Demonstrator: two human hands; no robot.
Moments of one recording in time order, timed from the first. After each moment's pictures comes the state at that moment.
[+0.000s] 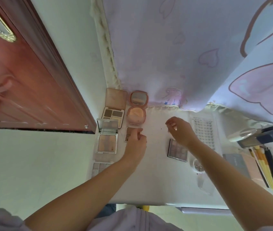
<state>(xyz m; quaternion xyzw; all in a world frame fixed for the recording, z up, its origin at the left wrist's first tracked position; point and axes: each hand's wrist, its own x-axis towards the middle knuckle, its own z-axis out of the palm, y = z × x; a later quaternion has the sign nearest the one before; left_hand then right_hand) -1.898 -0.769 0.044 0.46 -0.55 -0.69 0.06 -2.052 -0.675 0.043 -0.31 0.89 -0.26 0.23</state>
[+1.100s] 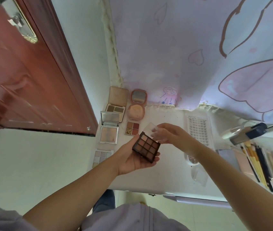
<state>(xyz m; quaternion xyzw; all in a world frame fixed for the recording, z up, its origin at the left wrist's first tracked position) -1.840 -0.754 0.058 0.31 -0.18 -0.92 -0.13 -1.995 -0.638 0.101 -0.32 0.72 -0.41 0.45</state>
